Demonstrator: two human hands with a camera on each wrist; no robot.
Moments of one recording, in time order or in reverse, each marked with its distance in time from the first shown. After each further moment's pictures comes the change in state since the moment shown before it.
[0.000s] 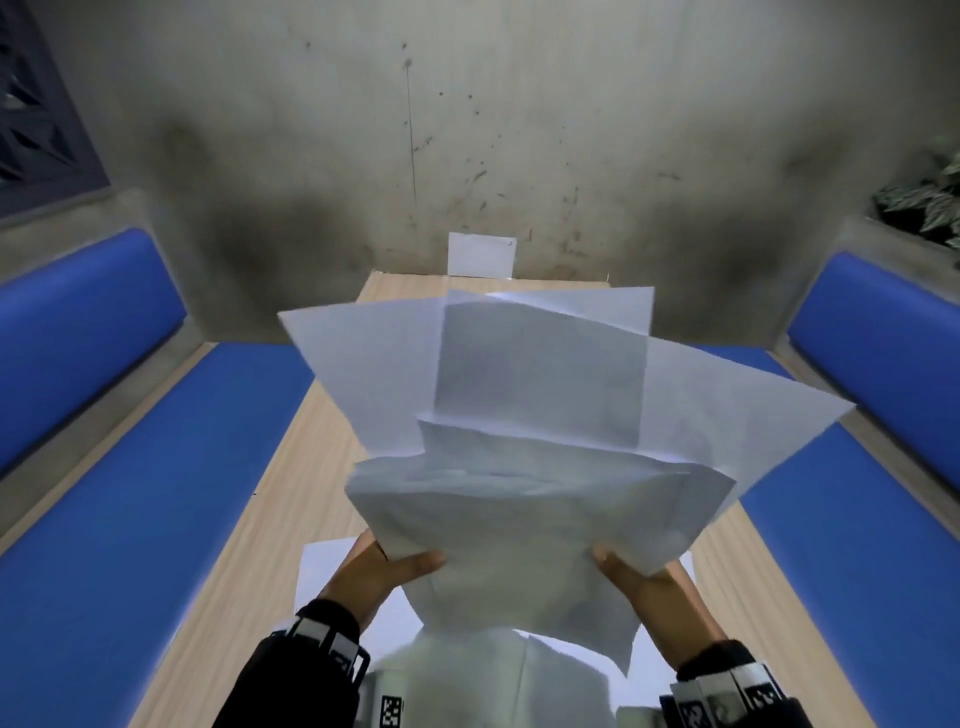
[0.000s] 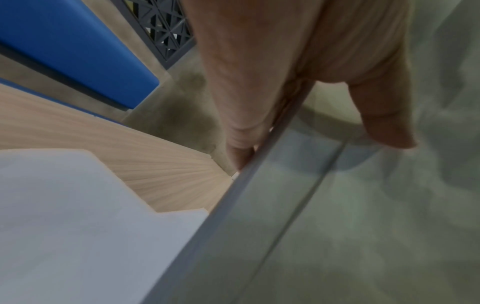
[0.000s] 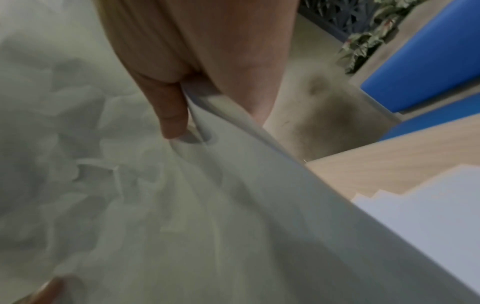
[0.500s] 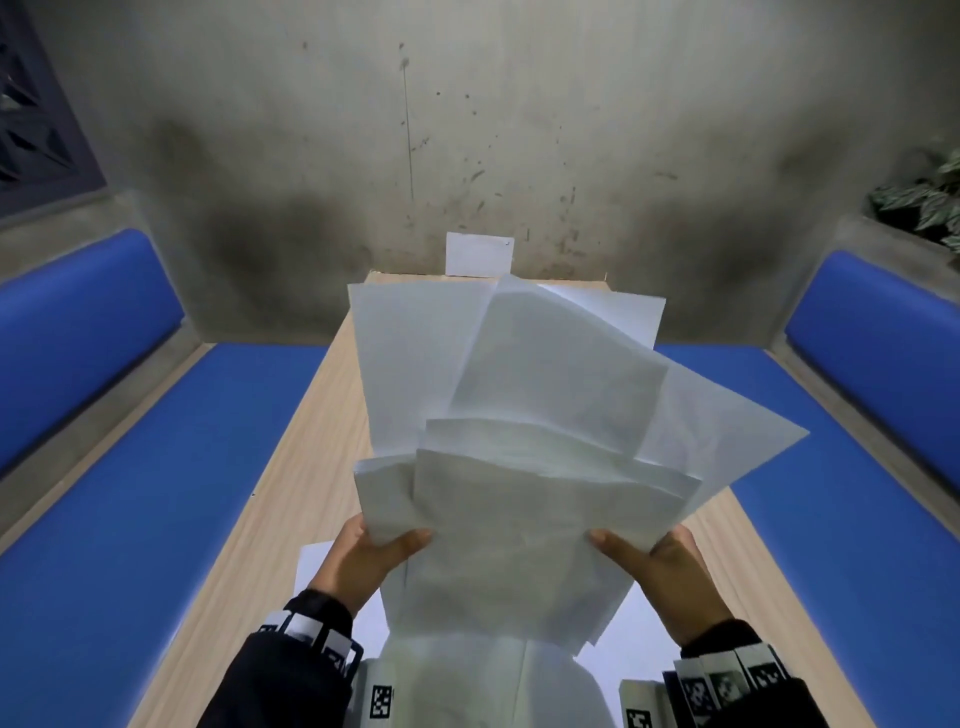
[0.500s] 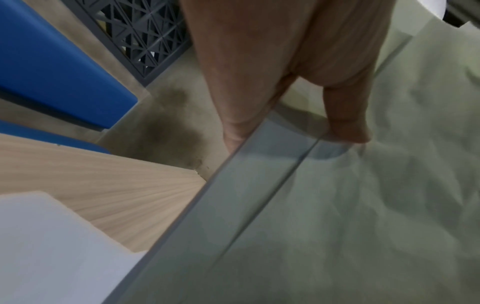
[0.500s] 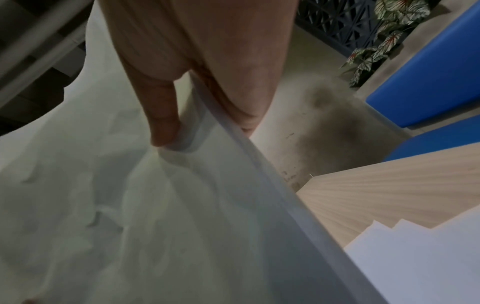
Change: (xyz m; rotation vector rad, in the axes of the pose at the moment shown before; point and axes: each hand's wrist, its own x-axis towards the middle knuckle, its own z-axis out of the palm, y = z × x) left_hand -0.004 0.021 0.001 0.110 0.113 0.002; right_hand 0.008 -0.016 -0.006 0.083 0.029 -0.061
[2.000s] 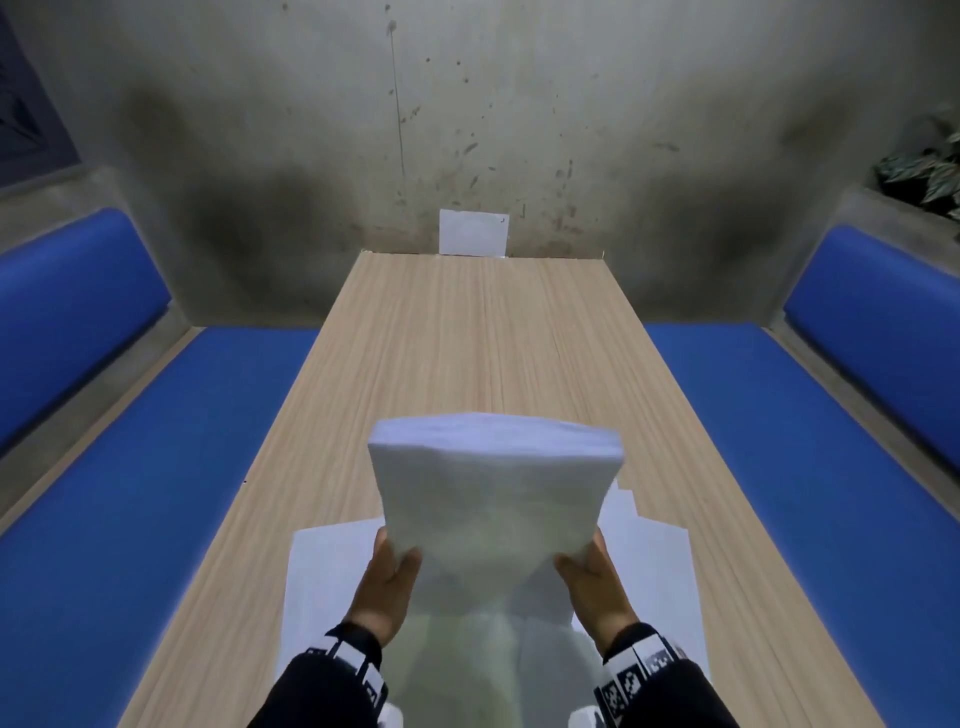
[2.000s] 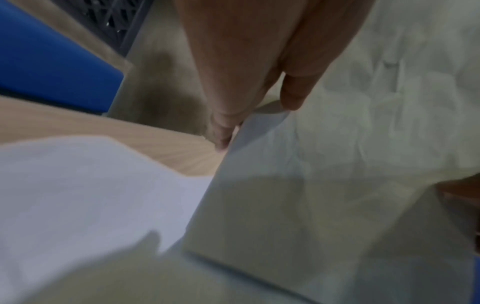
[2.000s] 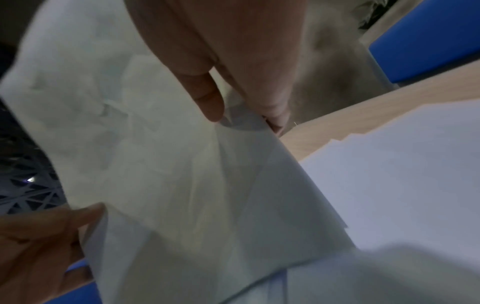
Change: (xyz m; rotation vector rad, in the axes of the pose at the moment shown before) left_hand -0.004 -0.060 0.015 0.389 0.153 -0.035; right_hand 0.019 0.089 0.037 -0.207 0.099 0.185
